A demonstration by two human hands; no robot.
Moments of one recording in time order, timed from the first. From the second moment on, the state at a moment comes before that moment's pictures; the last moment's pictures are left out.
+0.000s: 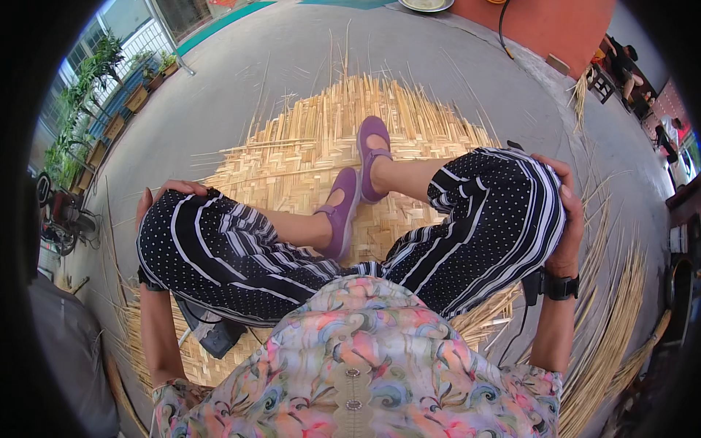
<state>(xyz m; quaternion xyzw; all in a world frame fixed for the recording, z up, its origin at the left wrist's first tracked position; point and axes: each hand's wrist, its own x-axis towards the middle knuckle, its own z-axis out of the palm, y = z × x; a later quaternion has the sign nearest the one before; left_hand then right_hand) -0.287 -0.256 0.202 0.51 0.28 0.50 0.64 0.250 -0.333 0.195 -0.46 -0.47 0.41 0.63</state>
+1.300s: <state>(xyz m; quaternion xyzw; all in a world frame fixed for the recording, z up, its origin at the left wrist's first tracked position) -0.254 -0.009 0.063 0.17 0.38 0.56 0.72 0.052 0.047 0.275 -0.45 -0.86 0.24 -0.03</state>
